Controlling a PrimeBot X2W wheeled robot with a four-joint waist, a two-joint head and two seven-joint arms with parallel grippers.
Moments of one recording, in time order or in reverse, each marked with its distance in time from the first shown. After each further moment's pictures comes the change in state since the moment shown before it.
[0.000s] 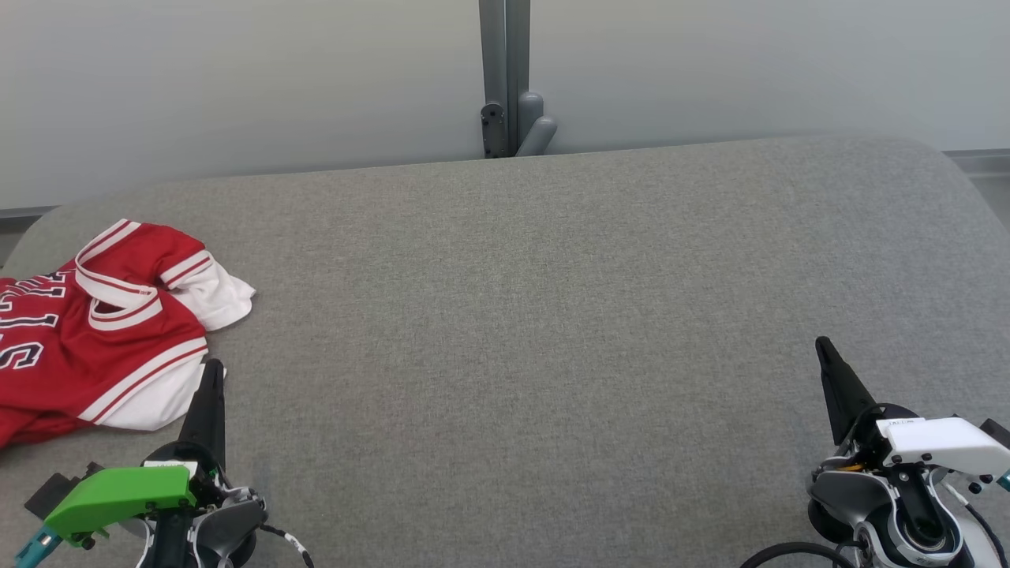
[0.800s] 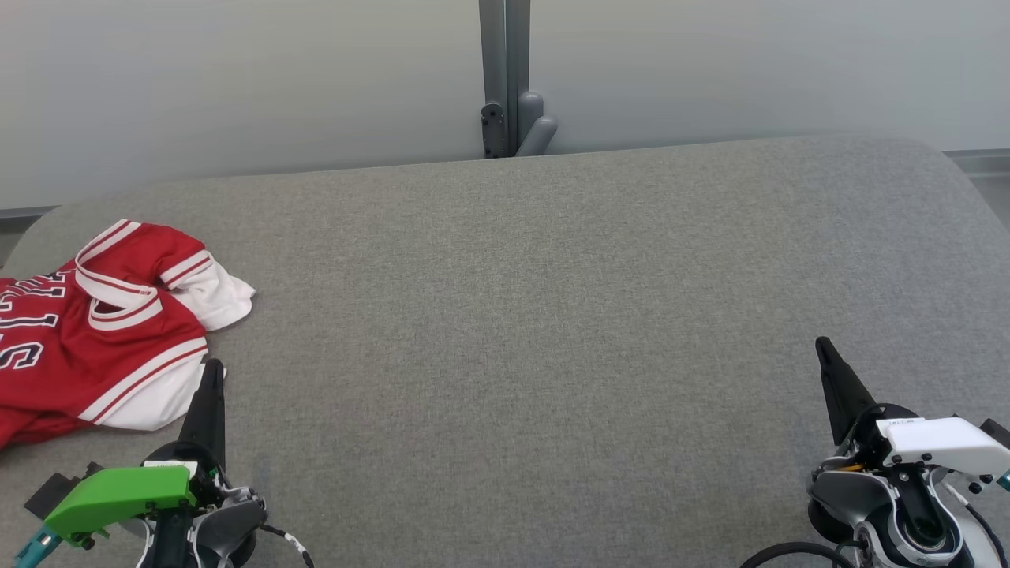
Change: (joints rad) left arm 0.000 0.000 0.000 0.000 0.000 0.000 0.000; right arm 0.000 0.000 0.000 0.000 0.000 0.000 0.000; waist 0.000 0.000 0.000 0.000
